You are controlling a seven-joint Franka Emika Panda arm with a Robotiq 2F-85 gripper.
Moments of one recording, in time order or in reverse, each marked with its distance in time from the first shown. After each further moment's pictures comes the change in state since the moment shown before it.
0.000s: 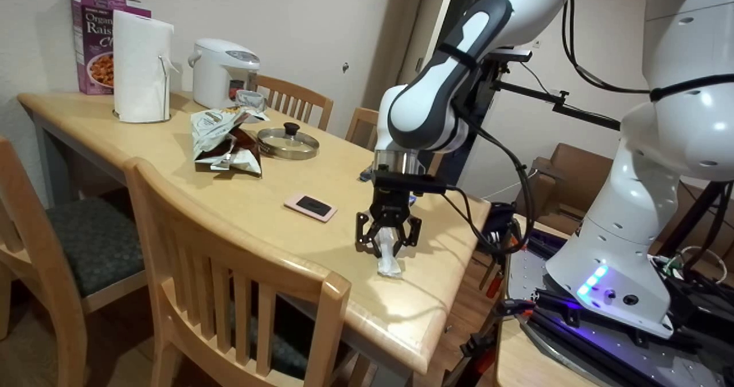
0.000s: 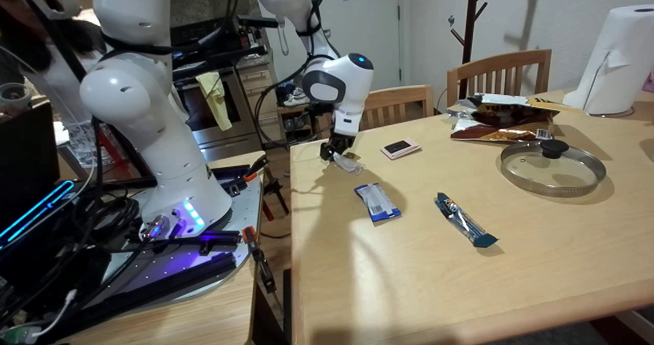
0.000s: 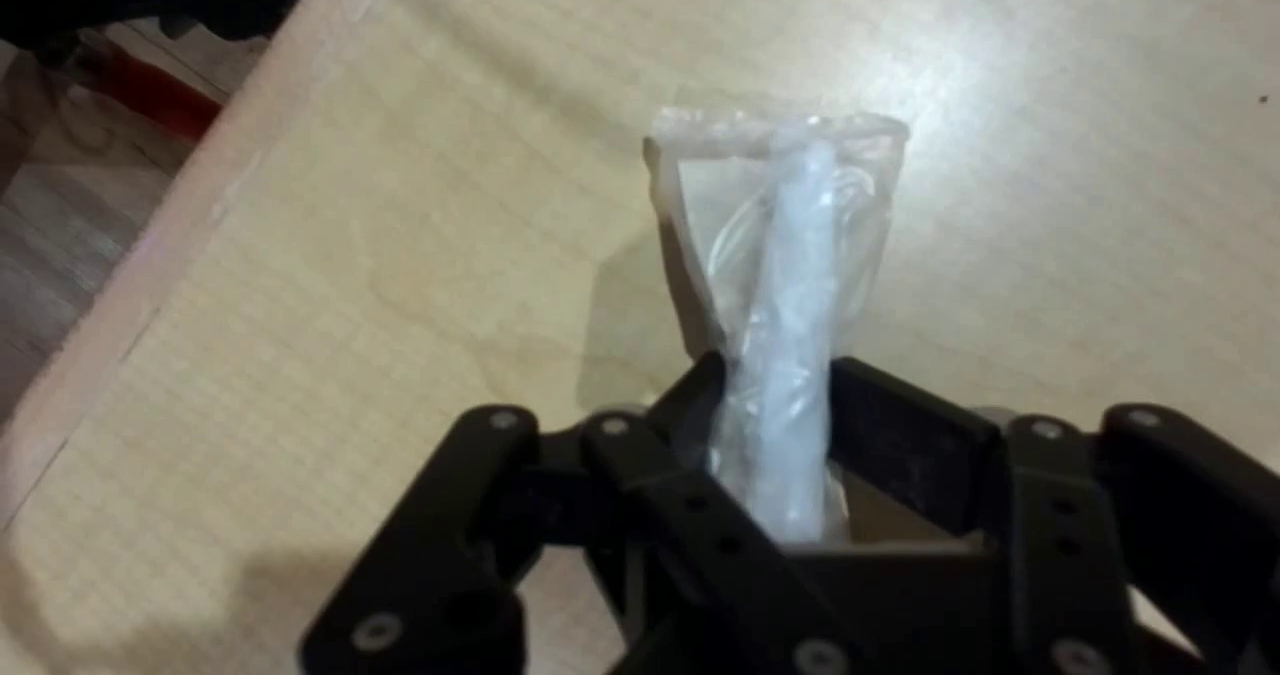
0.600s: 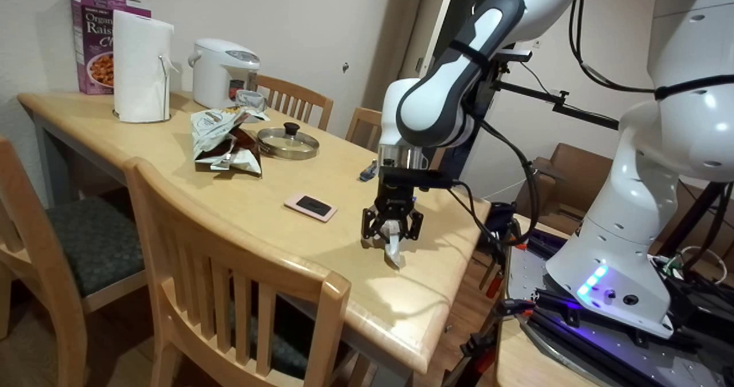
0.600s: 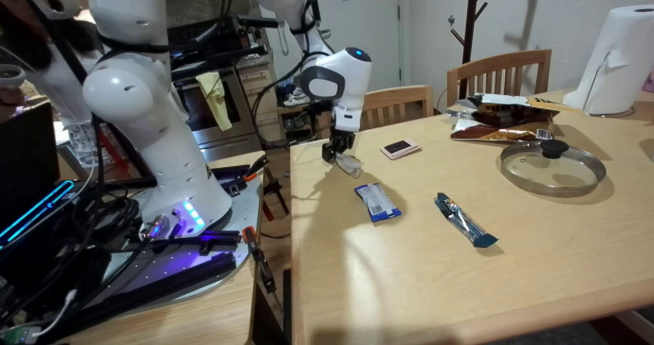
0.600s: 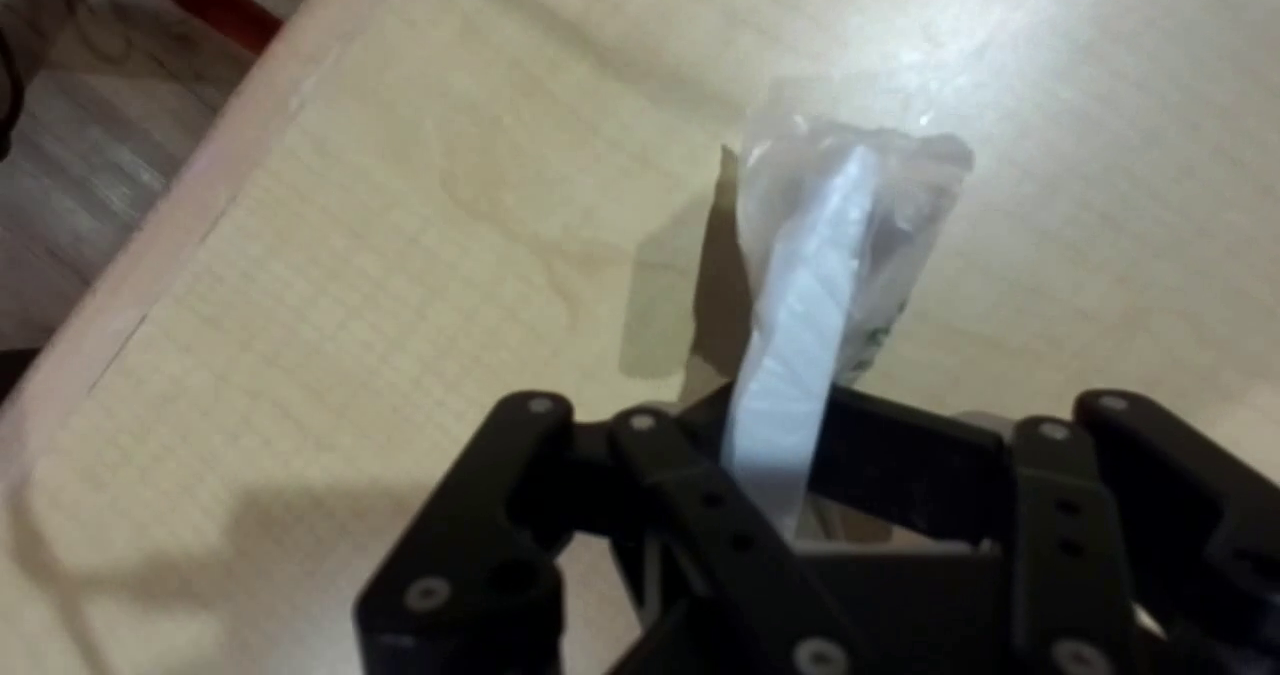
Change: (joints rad) arm 0.042 -0.054 -0.060 -0.038 -0.097 0.008 0.015
